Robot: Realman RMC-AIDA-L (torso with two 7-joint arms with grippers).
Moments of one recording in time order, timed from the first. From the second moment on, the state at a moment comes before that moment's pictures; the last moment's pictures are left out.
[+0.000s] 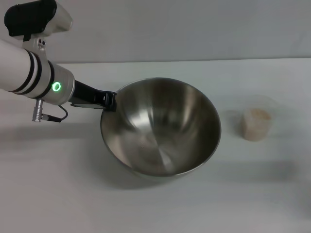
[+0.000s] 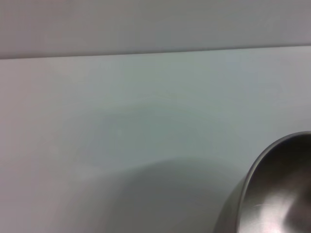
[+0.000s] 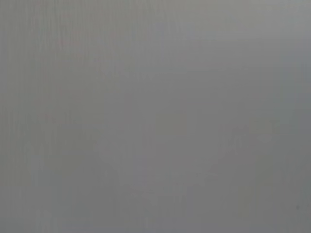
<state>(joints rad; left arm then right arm) -0.72 -2.07 -1.85 -1.13 2.52 -1.21 0.20 0.46 2.07 -1.08 -0.15 -0.07 -1.32 0.32</state>
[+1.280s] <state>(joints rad) -0.73 -2.06 -1.85 -1.10 2.54 -1.21 0.20 0.46 2.07 -1.08 -0.15 -0.07 -1.32 0.32</state>
